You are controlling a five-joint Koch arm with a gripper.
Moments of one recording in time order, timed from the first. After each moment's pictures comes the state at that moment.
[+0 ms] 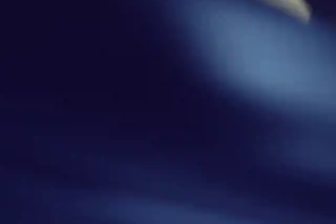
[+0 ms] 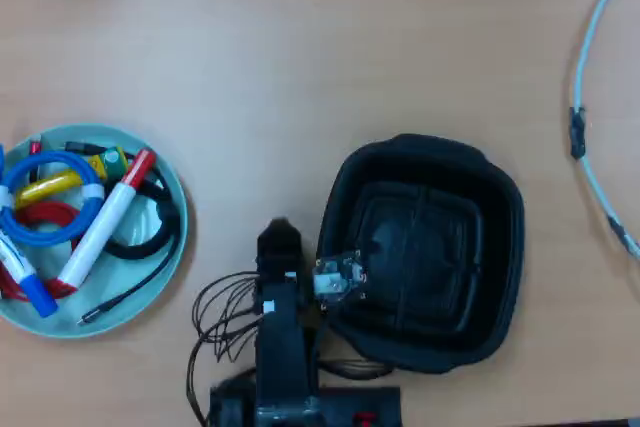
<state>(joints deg) 86.0 130.3 155.7 38.1 -0.8</state>
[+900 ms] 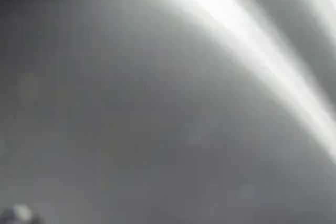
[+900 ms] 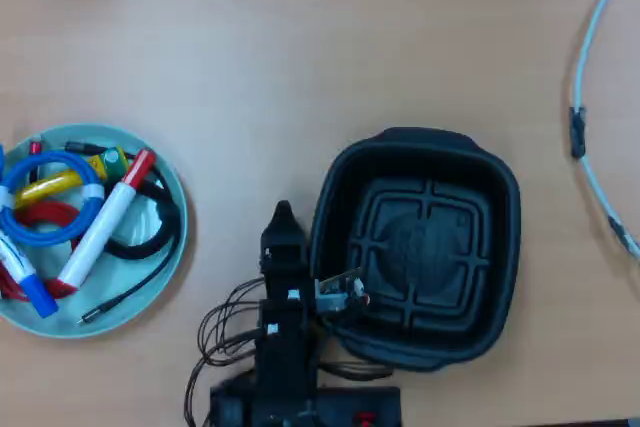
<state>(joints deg) 89.4 130.3 178.9 -0.7 -0.6</state>
